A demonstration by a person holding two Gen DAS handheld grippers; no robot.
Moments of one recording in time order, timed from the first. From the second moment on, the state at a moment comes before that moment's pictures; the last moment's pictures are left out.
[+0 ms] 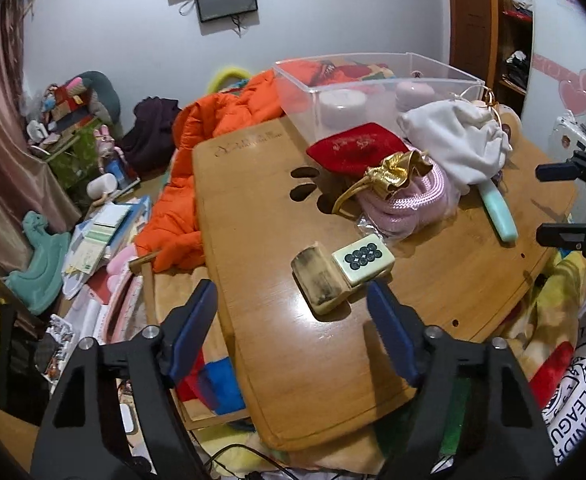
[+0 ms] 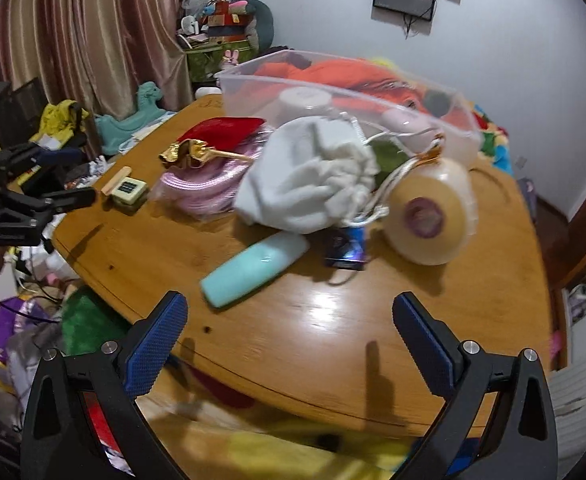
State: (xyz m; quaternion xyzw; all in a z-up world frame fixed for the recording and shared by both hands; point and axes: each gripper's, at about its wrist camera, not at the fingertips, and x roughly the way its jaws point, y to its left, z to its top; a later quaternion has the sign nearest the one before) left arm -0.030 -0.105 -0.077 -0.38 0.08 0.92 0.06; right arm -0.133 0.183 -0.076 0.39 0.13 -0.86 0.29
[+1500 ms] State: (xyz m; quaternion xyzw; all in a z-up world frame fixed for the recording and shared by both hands) left arm -0.024 -0.093 -0.086 -0.38 0.04 0.92 0.07; right arm -0.146 0.202 -0.087 0.42 0.13 -0.85 0.28
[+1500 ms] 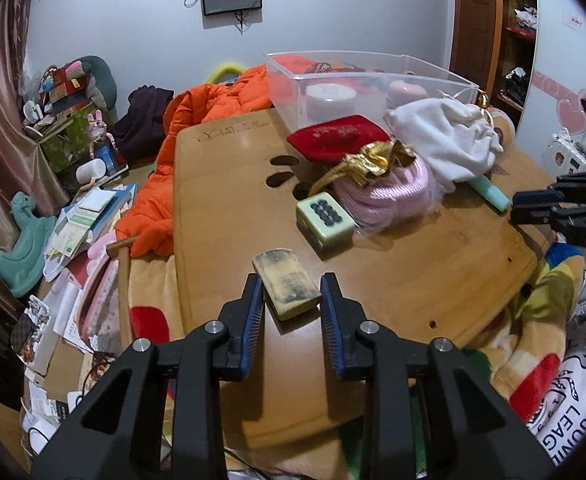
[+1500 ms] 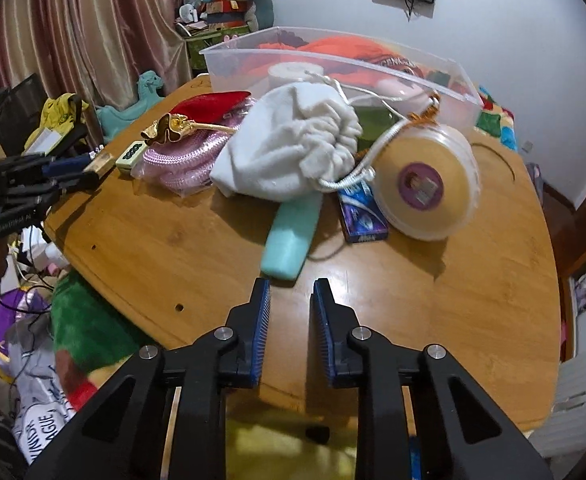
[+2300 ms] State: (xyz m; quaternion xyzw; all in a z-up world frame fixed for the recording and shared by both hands) left arm -0.026 -0.074 -0.090 -0.39 0.03 0.92 0.07; right arm -0.152 0.174 -0.087 0.39 0.16 -0.86 0.28
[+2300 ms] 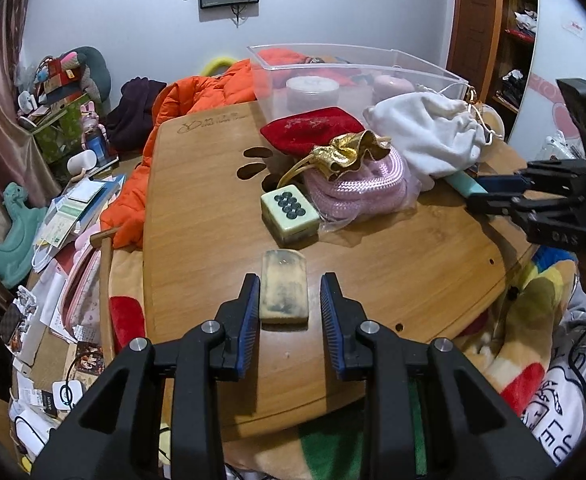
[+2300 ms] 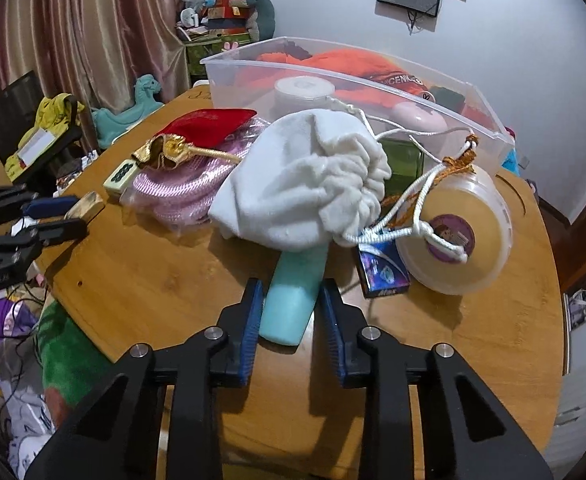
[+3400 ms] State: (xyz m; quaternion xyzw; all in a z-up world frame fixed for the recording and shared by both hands) left arm -0.026 -0.018 -0.028 -0.30 0.01 0.95 0.09; right arm -0.135 0.228 -0.041 0.34 0.09 -0.88 0.32
